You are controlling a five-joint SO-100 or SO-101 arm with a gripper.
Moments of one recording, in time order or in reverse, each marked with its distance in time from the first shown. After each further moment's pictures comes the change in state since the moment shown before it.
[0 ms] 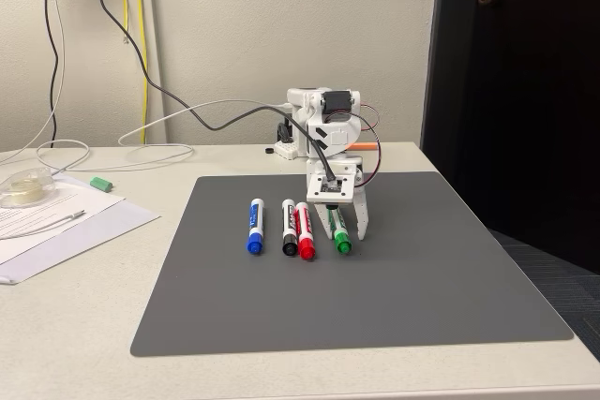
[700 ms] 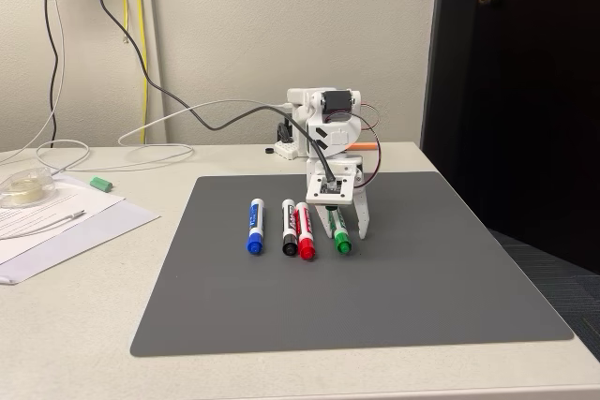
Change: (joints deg) arm 0.0 2.9 6.8 0.1 -0.1
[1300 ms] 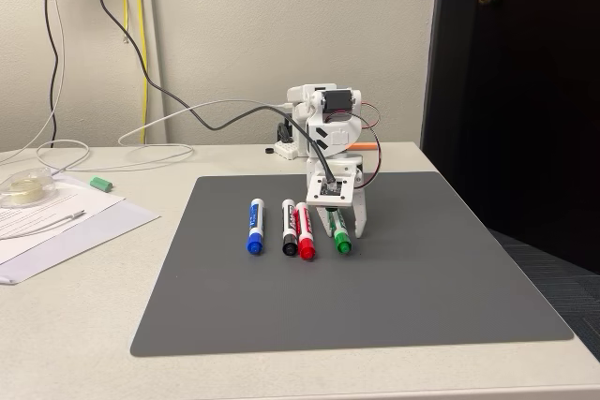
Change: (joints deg) arm 0.0 1.4 4.6 0.0 0.0
